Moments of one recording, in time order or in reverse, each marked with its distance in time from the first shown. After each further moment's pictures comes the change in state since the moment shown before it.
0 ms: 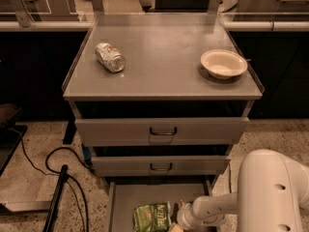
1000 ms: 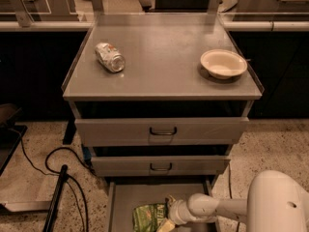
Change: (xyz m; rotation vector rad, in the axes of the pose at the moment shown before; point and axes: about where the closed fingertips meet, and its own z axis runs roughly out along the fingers) arm -0.036 -0.010 0.043 -0.047 -0.159 -0.050
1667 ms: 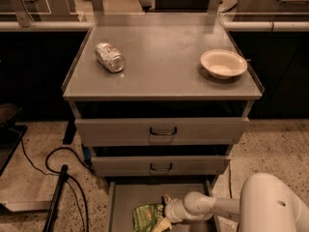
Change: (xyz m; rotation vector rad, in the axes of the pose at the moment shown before) arm -0.006 -0.005 0.030 -0.031 -0.025 -0.022
